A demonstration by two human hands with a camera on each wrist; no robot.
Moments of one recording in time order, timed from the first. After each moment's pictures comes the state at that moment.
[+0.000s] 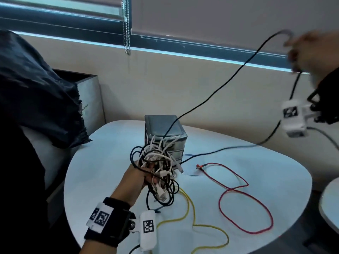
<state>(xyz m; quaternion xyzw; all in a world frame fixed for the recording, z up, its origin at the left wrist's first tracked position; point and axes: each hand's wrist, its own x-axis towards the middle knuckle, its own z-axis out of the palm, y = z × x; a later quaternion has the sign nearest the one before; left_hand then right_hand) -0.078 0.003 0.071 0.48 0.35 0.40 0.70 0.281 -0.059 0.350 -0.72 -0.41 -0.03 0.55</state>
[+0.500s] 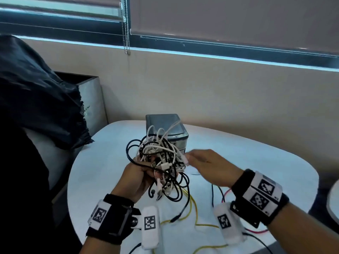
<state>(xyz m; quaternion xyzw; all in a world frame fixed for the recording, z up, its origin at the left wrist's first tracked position) -0.072 -0.003 0.092 0.33 0.26 0.45 0.79 0.117 -0.076 0.132 -0.71 -0.60 0.28 0.24</state>
